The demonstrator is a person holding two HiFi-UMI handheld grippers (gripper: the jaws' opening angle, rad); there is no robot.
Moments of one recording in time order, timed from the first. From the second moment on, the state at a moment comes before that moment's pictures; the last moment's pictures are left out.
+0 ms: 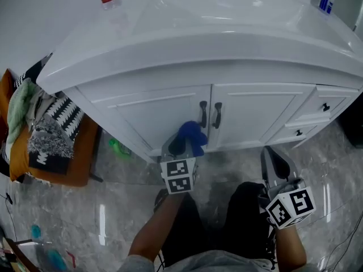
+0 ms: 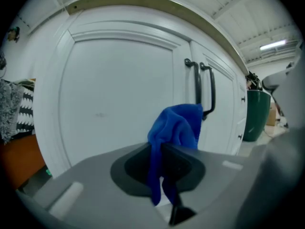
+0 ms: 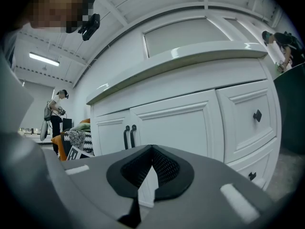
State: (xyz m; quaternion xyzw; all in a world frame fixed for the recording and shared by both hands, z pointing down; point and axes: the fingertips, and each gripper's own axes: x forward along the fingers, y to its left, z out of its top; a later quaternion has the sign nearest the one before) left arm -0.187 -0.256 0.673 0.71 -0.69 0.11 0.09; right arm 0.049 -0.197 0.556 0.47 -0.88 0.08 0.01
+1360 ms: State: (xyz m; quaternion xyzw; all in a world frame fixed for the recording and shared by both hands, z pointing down) left arm -0.049 -0.284 0.679 0.76 -0.64 0.11 0.08; right arm 0.155 -0.214 0.568 0.53 -0.84 0.11 -0.01
